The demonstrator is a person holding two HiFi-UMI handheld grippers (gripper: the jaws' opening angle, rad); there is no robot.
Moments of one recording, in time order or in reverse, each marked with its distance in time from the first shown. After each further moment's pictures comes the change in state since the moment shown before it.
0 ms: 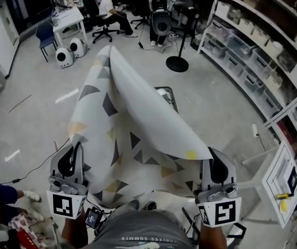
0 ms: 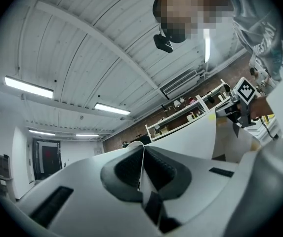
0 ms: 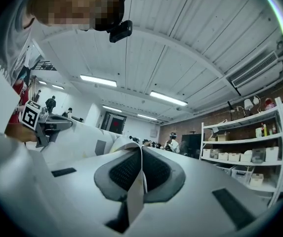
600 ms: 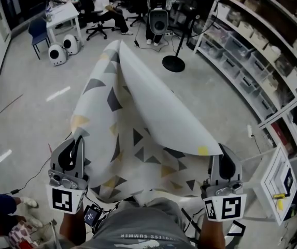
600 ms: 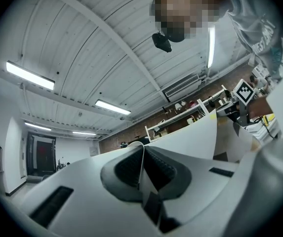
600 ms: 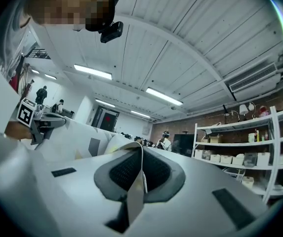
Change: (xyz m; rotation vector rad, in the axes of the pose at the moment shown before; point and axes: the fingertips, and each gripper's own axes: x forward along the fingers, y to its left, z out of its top) left arm 0.040 0.082 -0.071 -0.067 0.016 -0.057; right arm 0.081 0.016 -0.002 -0.042 0.040 -0.108
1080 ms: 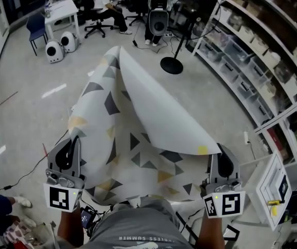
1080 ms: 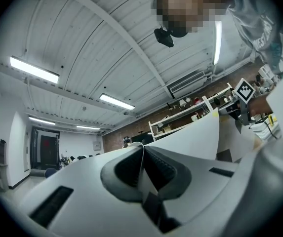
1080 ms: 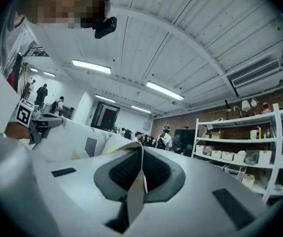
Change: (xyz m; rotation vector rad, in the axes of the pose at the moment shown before) left arm 0.015 0.010 -0.039 -0.039 0.059 0.042; right arm 0.033 -0.017 -0.026 0.002 0.058 0.015
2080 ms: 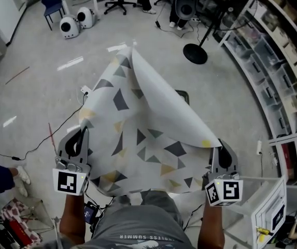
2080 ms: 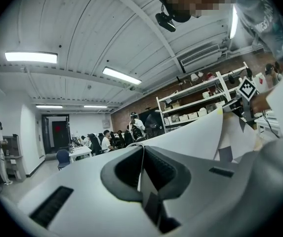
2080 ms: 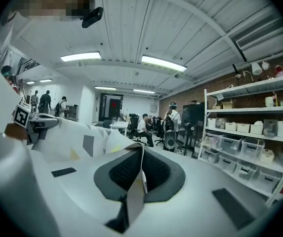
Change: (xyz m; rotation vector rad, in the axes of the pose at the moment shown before) left arm 0.131 0.001 -0.118 -0.037 0.250 0.102; right arm 0.169 -0.077 -0.147 0.146 0.199 0.128
